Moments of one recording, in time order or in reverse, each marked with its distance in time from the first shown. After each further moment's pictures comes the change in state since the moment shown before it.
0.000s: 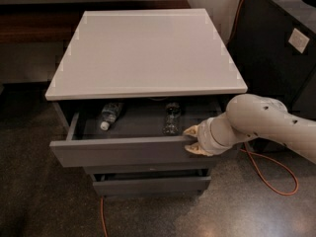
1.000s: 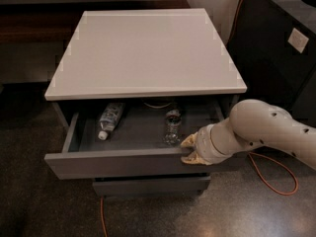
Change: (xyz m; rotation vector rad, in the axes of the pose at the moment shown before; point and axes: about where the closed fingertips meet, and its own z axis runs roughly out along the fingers) arm -0.029 0.026 -0.012 -0.011 -0.076 -0.011
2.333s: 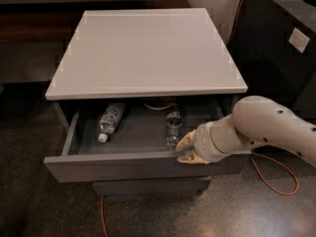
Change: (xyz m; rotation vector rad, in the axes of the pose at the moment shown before) arm -0.019 0.000 -0.012 0.011 -0.047 -0.013
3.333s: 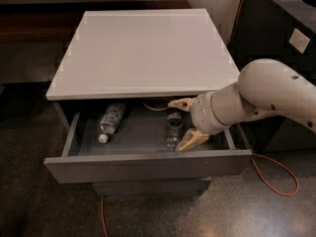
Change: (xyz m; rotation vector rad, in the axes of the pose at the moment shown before) arm -0.047 -0.061 -0.050 0.081 -0.061 -0.068
